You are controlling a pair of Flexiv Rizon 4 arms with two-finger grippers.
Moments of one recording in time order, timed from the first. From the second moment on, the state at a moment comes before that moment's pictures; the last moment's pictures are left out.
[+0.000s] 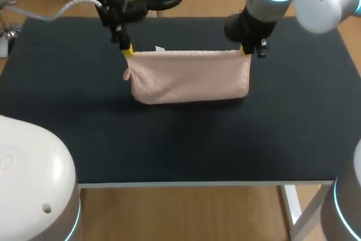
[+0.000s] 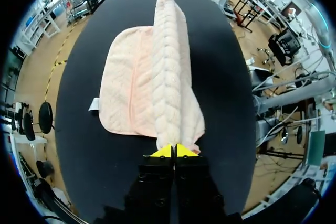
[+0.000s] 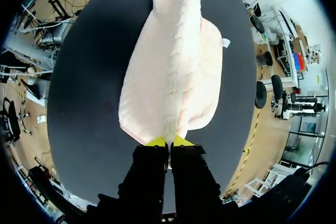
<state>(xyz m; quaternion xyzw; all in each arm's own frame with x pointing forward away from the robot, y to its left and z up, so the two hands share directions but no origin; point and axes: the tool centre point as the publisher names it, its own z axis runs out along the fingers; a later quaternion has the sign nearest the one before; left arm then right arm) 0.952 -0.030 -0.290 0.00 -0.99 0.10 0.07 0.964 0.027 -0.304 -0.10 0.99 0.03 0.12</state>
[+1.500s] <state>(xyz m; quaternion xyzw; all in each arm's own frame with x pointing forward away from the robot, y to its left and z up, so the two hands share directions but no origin) 1.027 -0.011 -0.284 -0.12 -0.95 0.24 0.13 1.042 0.017 -0.314 -0.09 0.98 -0.01 0.15</state>
